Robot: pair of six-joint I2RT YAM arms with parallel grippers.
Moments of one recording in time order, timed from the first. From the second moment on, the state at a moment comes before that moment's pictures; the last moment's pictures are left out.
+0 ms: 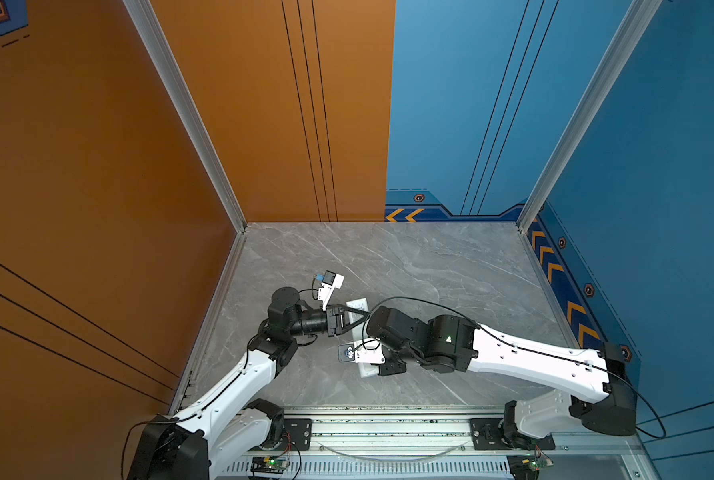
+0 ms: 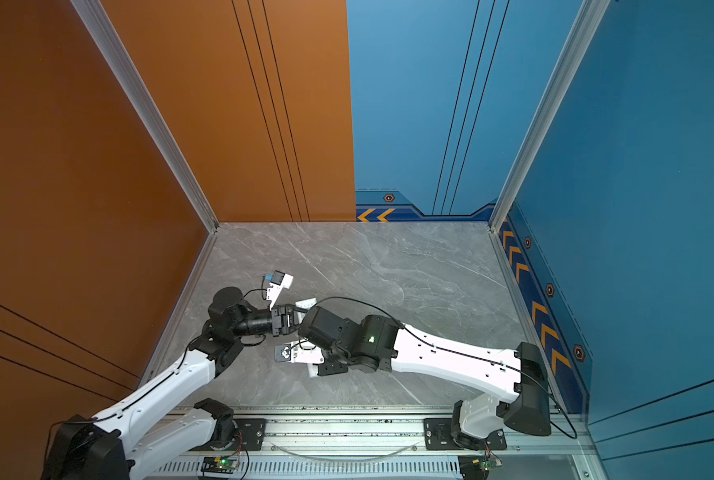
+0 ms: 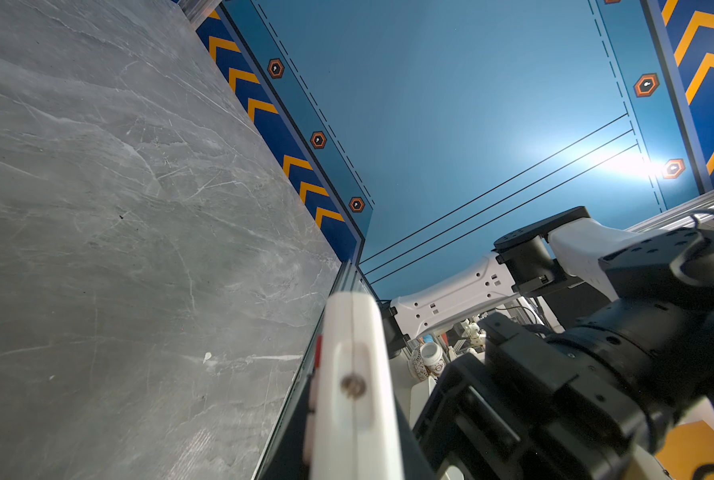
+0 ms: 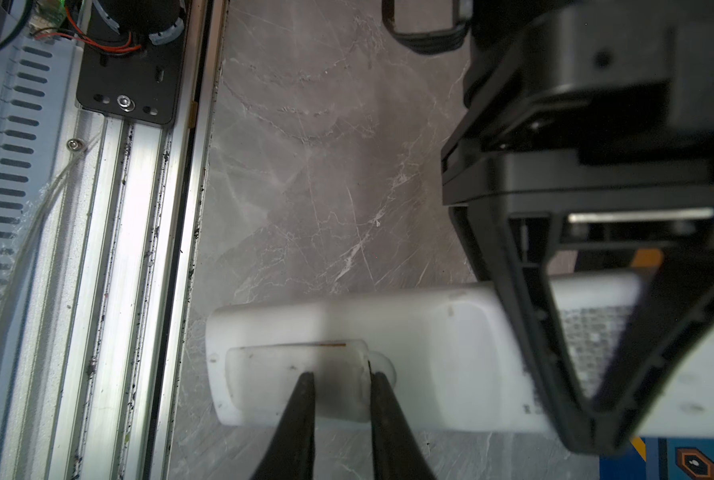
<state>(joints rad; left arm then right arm) -0.37 1.00 0.49 0.38 1.02 -0.86 1.26 1.46 1.39 -0.84 0.13 -0.55</state>
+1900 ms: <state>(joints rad) -0.30 1.00 0.49 0.31 0.94 -0.85 1.20 1.29 1.29 -0.69 0.27 -0.39</state>
